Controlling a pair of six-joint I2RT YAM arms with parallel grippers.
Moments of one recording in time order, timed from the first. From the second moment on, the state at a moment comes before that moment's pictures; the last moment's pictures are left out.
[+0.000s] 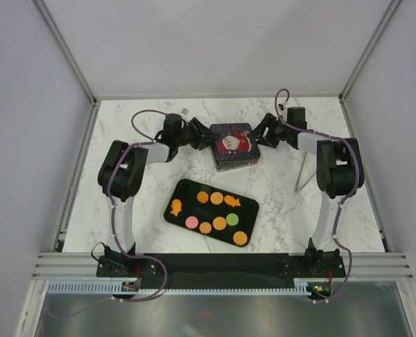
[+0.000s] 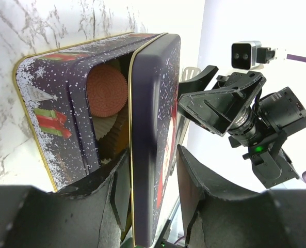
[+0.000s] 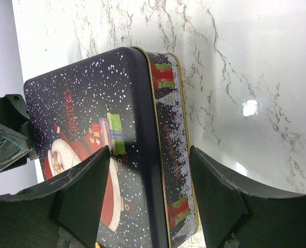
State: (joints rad) left arm -0.35 2.12 1.25 0.48 0.58 -1.16; right arm 0.07 2.08 1.30 0.07 -0.61 0.60
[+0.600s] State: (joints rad) left arm -0.32 2.07 1.21 0.39 0.58 -1.08; right arm 0.12 2.07 1.34 0.01 -0.54 0.54
